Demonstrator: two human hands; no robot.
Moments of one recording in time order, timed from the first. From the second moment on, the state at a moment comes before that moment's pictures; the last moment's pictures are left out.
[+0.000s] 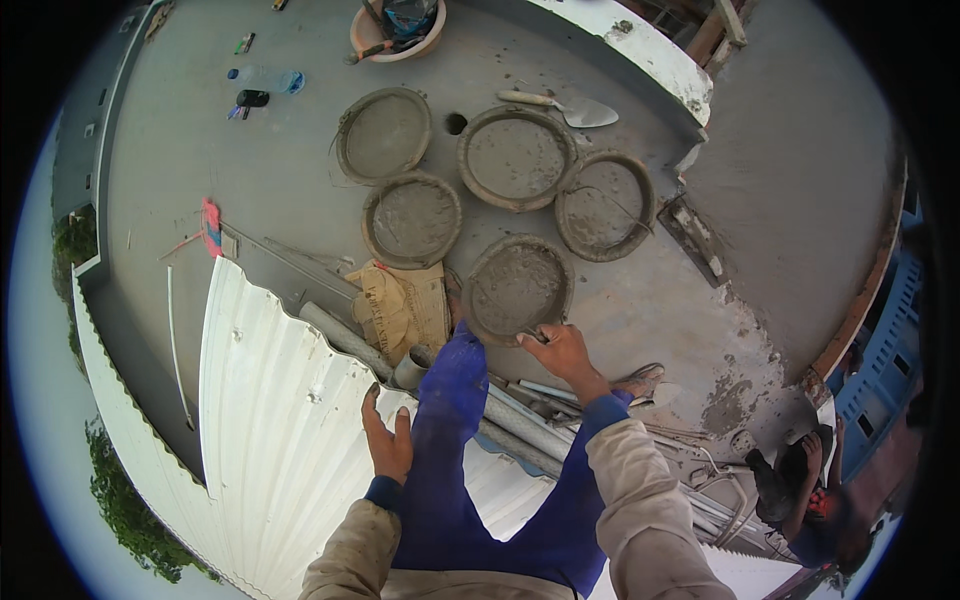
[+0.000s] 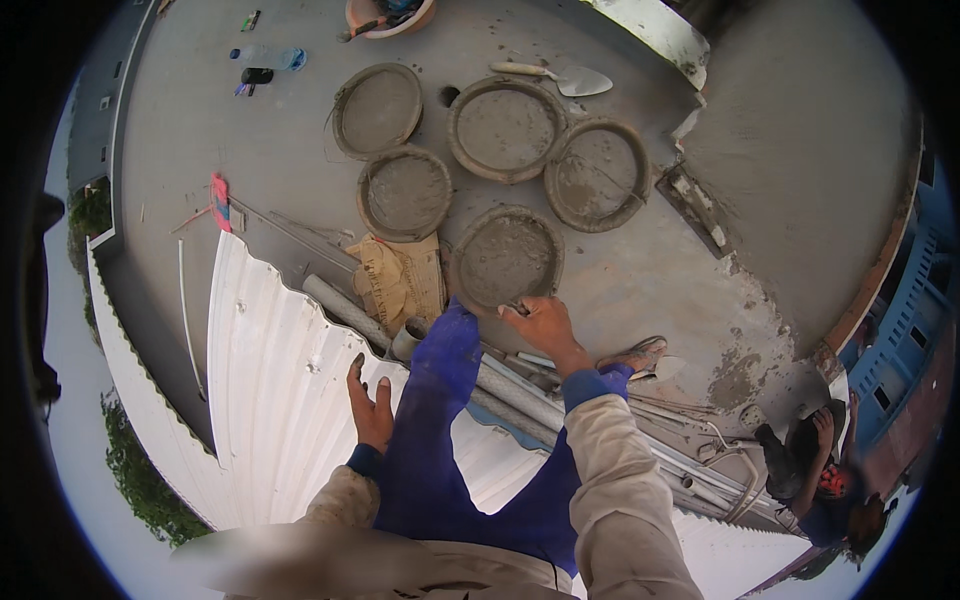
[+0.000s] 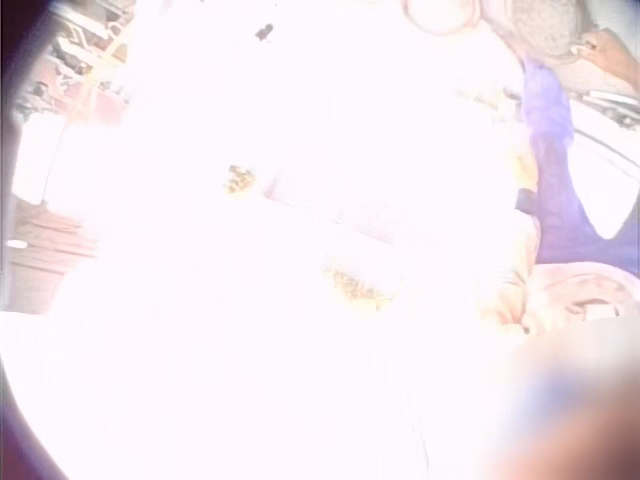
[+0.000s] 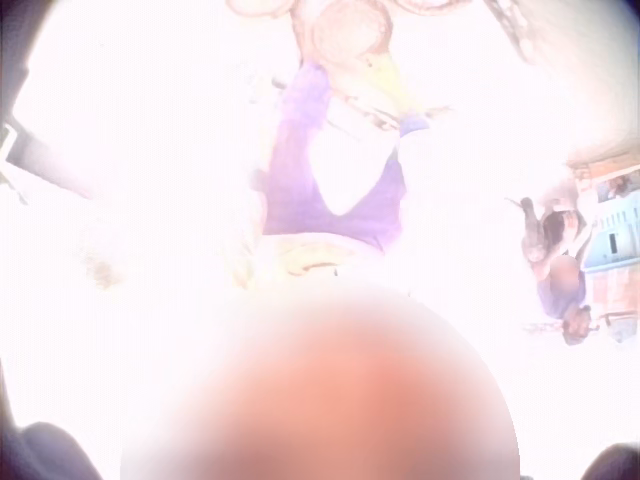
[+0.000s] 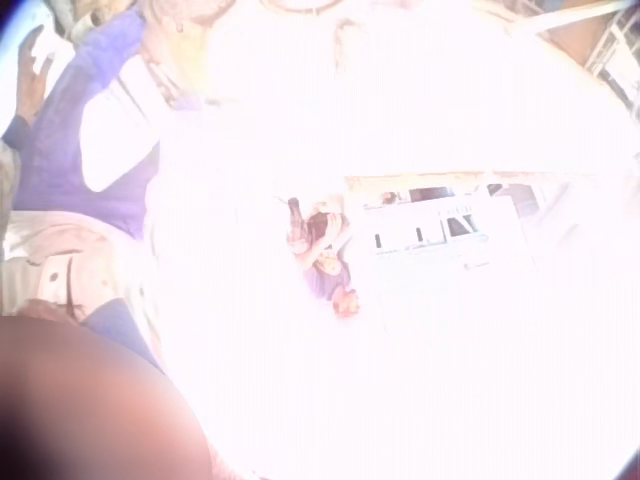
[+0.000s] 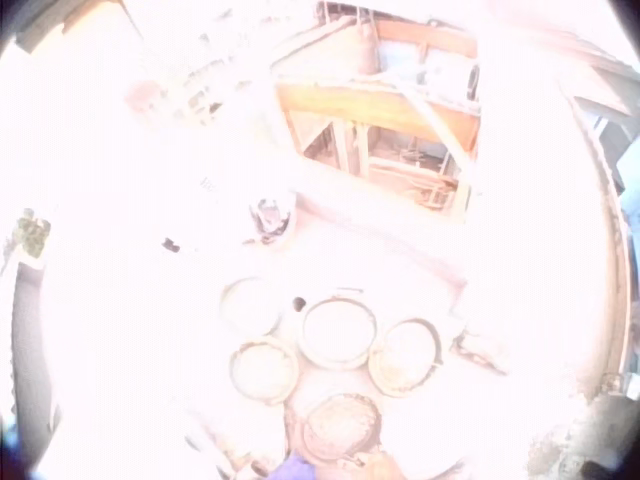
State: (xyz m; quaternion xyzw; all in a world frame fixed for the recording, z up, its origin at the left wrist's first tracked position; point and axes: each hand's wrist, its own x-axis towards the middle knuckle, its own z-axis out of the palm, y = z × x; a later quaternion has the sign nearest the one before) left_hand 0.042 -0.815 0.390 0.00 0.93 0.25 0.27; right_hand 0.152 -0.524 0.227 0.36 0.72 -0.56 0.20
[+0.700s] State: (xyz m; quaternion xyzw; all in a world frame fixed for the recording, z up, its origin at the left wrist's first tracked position) left_hand 0.066 -0.722 0.384 0.09 0.89 0.27 0.35; right_hand 0.225 -0.499 0.218 0.57 0.59 -0.55 0.15
